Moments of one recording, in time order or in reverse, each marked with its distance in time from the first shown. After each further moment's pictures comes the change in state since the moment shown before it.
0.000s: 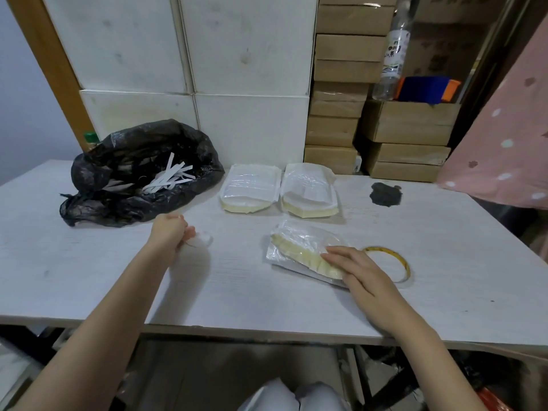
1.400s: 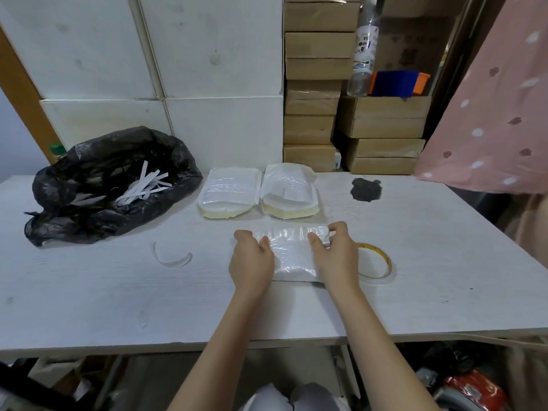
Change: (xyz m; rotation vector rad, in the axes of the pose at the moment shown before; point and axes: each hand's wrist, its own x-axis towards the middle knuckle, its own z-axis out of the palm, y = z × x) left_hand -0.118 -0.046 0.128 0.645 -0.028 0.377; right_hand 0.059 -0.010 0.026 0.179 0.536 0.528
